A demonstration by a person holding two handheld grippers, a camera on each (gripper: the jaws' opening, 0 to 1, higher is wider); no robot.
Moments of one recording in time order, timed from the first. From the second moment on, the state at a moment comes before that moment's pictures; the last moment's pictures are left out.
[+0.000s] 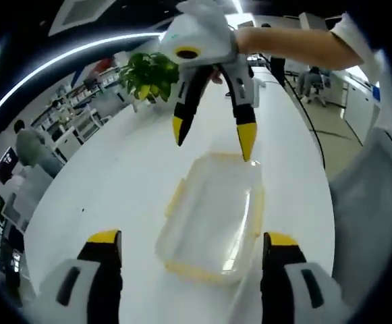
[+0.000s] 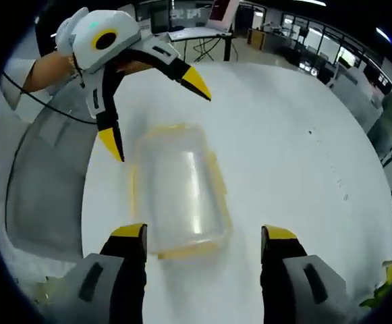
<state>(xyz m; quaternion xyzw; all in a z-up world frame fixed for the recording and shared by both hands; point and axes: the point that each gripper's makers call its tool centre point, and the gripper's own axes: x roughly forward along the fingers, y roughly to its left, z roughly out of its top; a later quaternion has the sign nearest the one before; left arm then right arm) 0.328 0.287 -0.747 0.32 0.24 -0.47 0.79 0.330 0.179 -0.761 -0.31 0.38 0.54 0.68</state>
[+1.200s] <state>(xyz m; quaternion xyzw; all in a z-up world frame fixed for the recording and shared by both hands) 0.318 0.280 -0.803 0.34 0.29 -0.52 0.73 0.305 0.182 -0.804 -0.30 0.39 0.57 0.66</state>
